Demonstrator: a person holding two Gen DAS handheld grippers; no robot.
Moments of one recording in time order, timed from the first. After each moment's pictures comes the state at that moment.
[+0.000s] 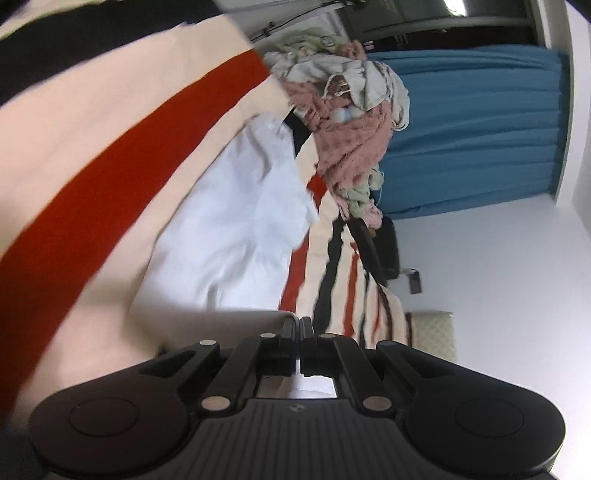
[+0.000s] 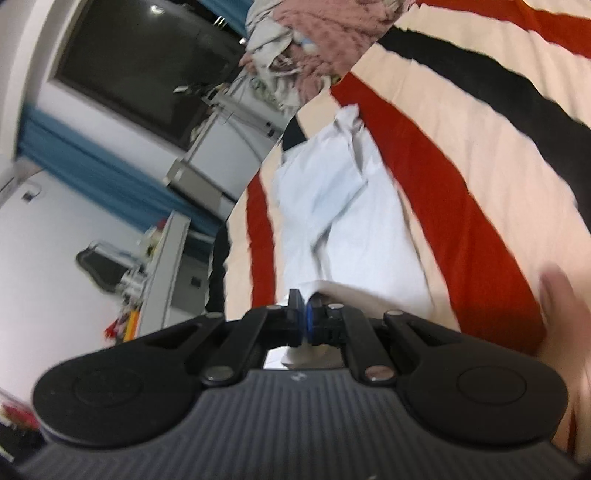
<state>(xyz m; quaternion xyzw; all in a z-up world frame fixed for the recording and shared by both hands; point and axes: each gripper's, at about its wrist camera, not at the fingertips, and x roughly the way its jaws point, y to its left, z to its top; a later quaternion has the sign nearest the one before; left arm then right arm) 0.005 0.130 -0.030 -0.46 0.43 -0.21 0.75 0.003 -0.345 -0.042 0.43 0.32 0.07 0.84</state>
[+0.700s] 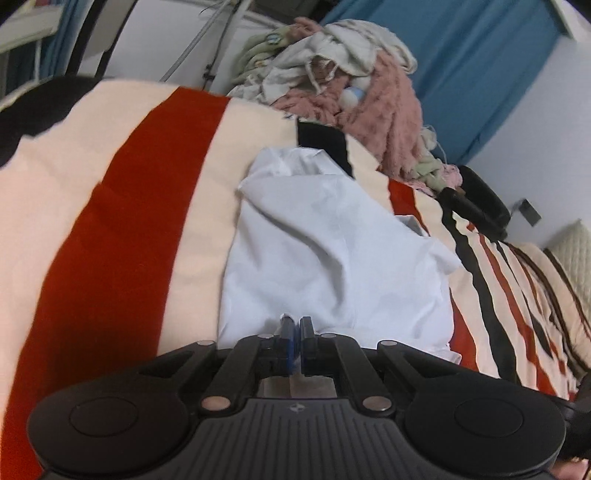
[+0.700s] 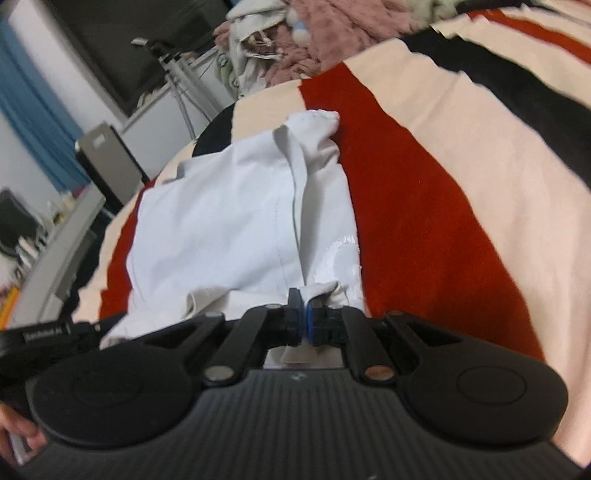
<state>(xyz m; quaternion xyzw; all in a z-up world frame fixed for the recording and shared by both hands) 0.256 0.021 -0.138 -0.16 0.39 -0.18 0.89 0.241 -0.330 -0.166 0.24 0.35 0.03 0.91</state>
